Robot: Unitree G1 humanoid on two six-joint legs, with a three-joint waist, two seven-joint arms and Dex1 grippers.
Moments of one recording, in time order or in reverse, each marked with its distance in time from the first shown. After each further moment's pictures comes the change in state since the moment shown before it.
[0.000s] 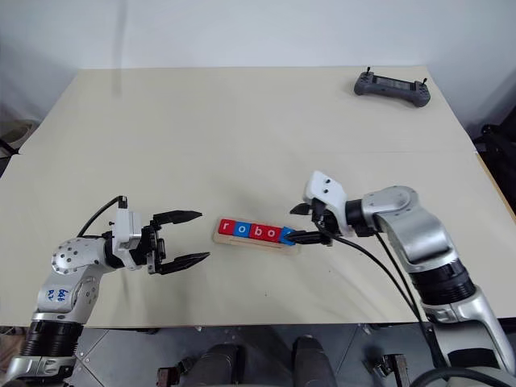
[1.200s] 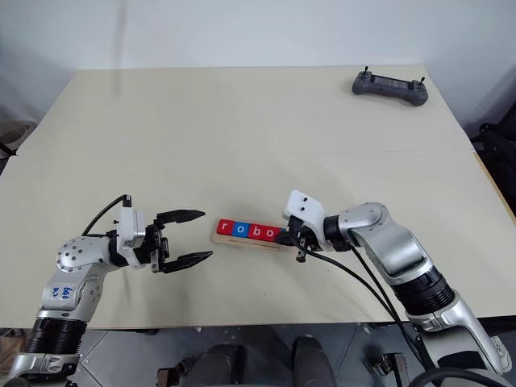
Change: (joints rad) left arm -0.017 -0.009 -0.019 0.012 0.004 -0.001 0.008; right arm 0.014 0.068 0.142 -0.047 -0.027 0.068 -0.133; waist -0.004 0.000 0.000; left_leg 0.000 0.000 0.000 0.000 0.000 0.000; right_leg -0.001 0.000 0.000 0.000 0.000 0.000
